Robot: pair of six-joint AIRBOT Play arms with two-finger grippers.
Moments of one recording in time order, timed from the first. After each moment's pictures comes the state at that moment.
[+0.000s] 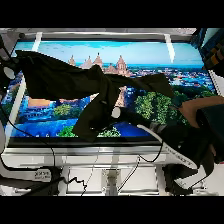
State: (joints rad) left arm 0.26 -1.54 1.41 1.45 -0.28 -1.44; right arm 0.73 -1.69 1.18 -0.76 0.80 1.67
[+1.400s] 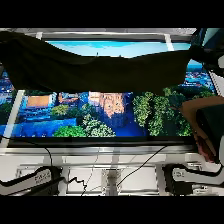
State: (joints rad) left arm 0.31 -1.31 1.41 1.48 -0.32 -1.47; right arm -0.22 -1.42 1.56 -1.40 0.69 1.61
